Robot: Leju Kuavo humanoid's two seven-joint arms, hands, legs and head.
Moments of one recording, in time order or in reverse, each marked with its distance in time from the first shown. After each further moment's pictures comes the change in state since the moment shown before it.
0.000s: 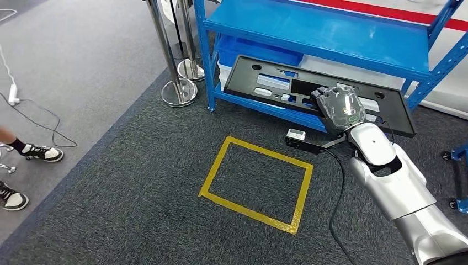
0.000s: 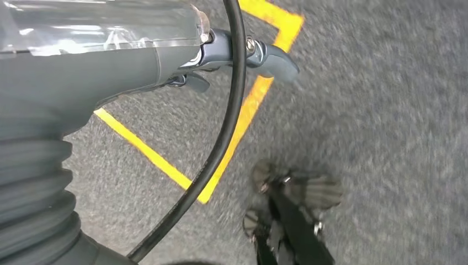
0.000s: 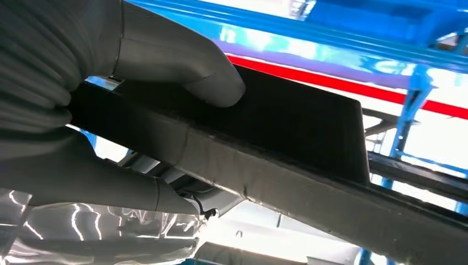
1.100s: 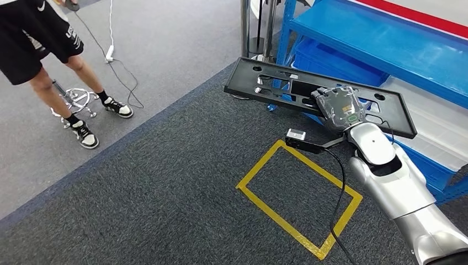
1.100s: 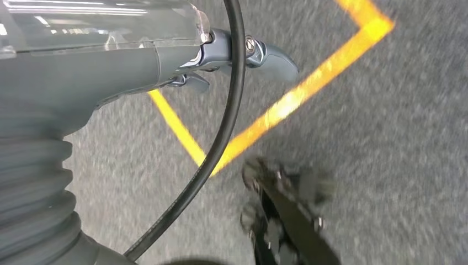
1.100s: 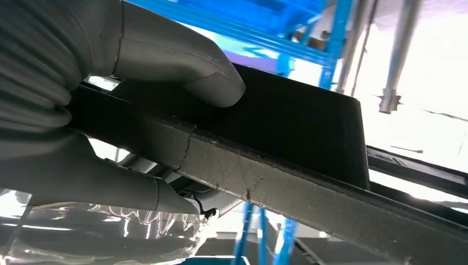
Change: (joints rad) left arm 0.002 0.002 0.000 0.000 0.004 -0.009 0.000; right arm -0.001 0.003 0.002 0.001 -0.004 0.013 0.001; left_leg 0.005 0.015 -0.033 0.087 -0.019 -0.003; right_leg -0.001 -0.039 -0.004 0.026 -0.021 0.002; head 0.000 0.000
